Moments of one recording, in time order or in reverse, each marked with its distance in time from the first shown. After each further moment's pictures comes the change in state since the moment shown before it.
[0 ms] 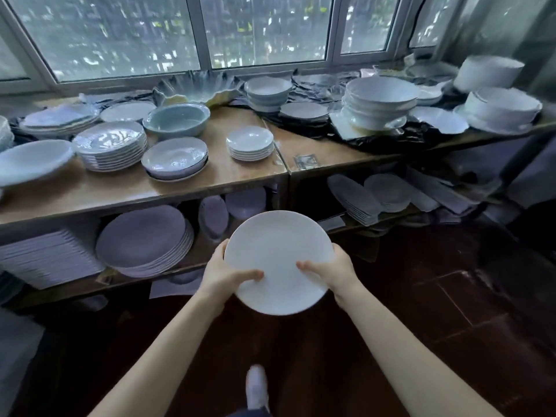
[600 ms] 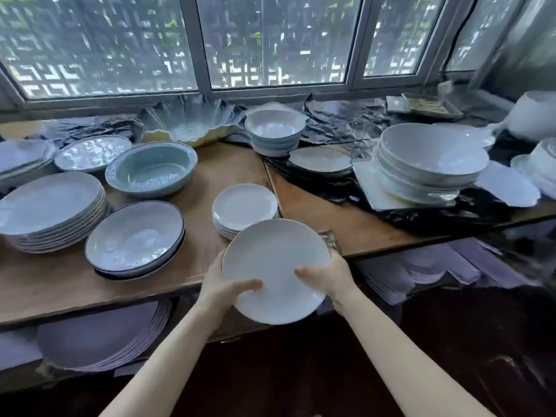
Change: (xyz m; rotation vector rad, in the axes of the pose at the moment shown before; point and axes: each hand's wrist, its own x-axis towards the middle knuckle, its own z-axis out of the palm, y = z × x) left_hand 0.361 0.107 0.046 -0.051 0.086 -0.021; right_hand 0.369 -0.144 0.060 -0.146 -0.040 0.036
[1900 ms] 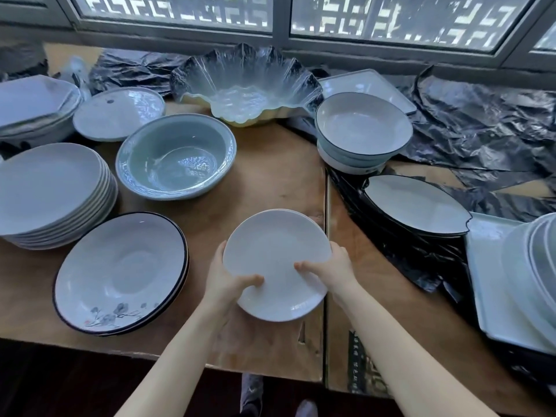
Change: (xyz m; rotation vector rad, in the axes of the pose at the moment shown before) left_hand 0.262 0.012 0.005 -0.163 0.337 -0.171; right_hand 0.302 -0.092 0.116 -0.337 -0.293 -0.021
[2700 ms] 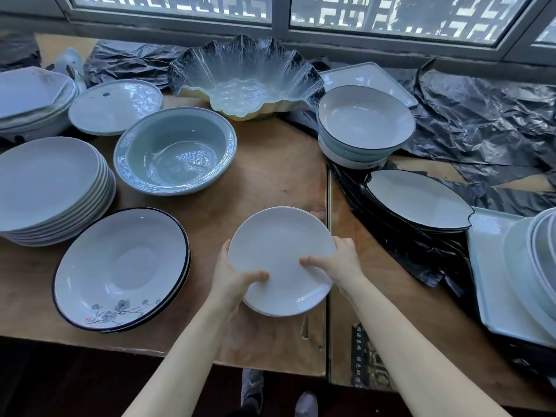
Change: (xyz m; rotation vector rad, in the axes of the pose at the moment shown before) left_hand 0.003 -0.004 0.003 -0.016 -0.022 -0.049; right_hand 0.018 0.013 -0.001 -0.131 0.009 -0.057
